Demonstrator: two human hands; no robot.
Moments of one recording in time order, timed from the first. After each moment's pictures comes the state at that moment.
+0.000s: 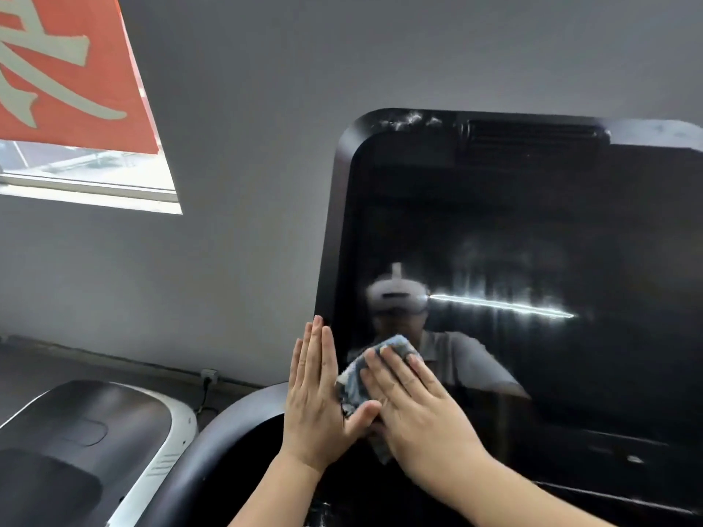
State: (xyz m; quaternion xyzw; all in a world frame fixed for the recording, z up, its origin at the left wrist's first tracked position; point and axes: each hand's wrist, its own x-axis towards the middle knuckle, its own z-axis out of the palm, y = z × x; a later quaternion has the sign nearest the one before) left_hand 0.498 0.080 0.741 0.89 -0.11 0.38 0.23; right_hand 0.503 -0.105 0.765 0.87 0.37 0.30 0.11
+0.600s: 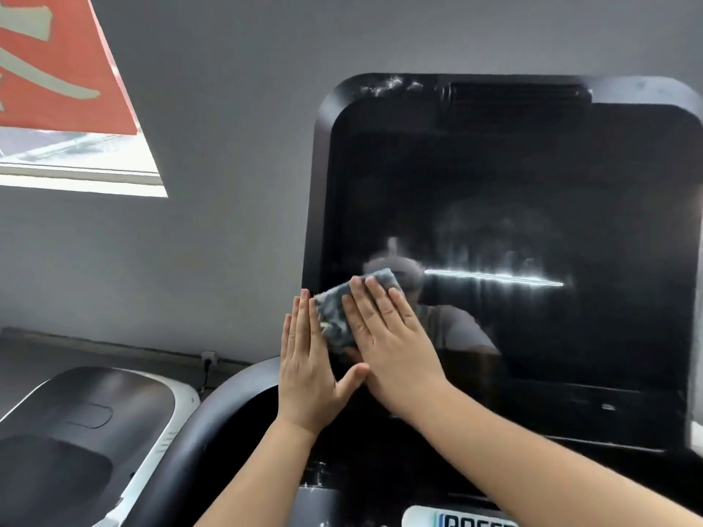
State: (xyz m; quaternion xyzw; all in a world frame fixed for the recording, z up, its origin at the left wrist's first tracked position) left_hand 0.496 0.078 0.742 0.90 -0.08 0.36 0.24; right_hand 0.518 -0.077 0.794 0.92 0.29 0.27 0.07
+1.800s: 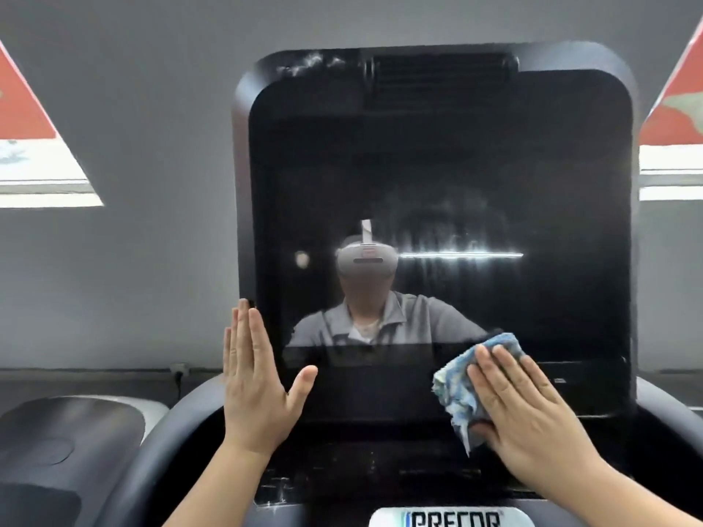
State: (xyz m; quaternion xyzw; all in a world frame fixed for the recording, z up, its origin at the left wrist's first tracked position) left_hand 0.496 0.076 0.744 0.91 -0.07 0.35 0.19; right_hand 0.450 -0.286 0.729 0.94 0.18 0.24 0.15
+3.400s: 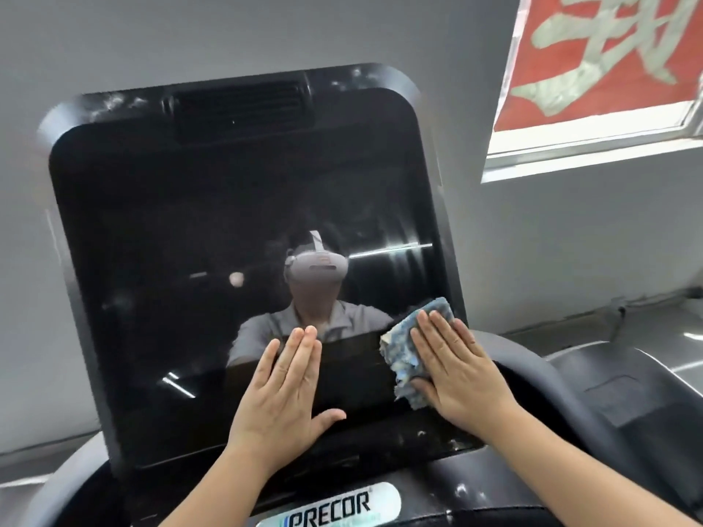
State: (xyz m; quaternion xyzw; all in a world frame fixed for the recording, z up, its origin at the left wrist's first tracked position) left_hand 0.488 -0.087 0.750 0.91 -0.32 0.24 -0.12; right_hand 0.452 -0.394 0.731 0.94 0.12 0.29 0.13
